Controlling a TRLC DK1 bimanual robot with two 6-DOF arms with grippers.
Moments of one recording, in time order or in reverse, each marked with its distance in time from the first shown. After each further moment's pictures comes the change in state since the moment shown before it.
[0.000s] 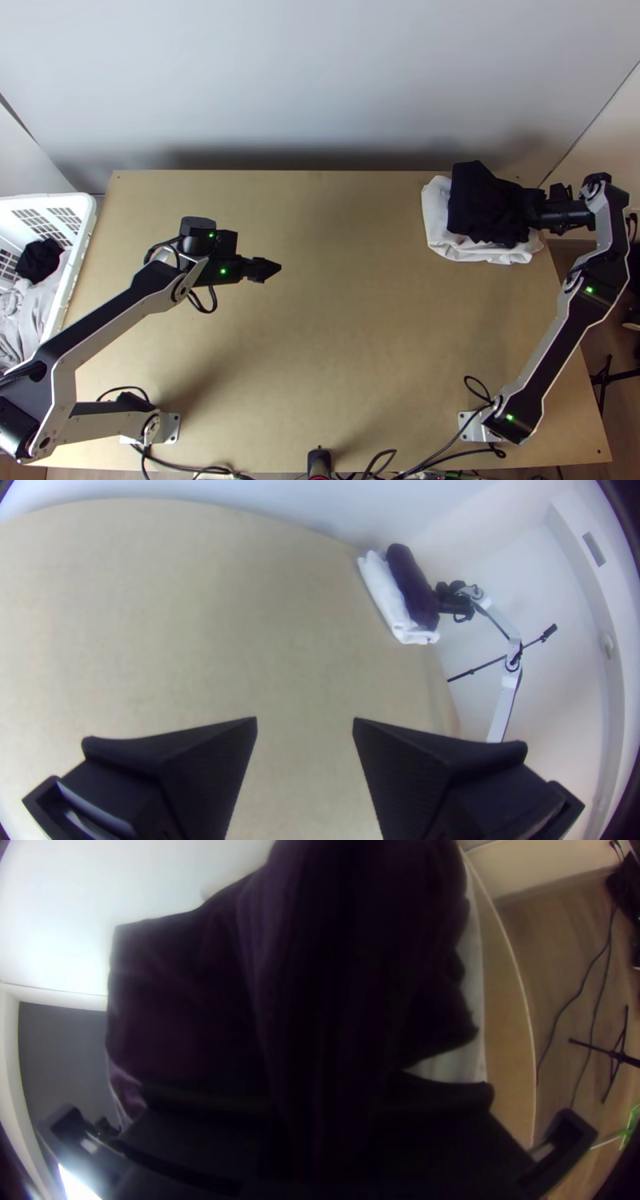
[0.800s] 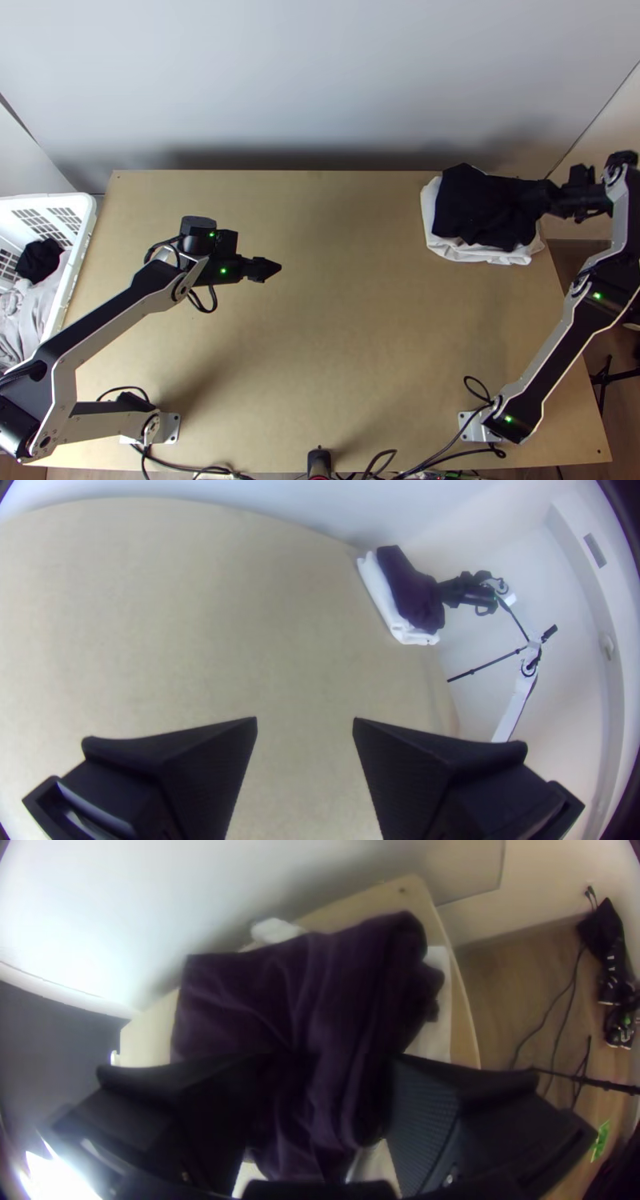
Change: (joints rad) left arm 0.000 0.004 0.006 -0.006 0.000 -0.003; right arm 0.024 -0.212 -0.003 0.015 0.043 0.026
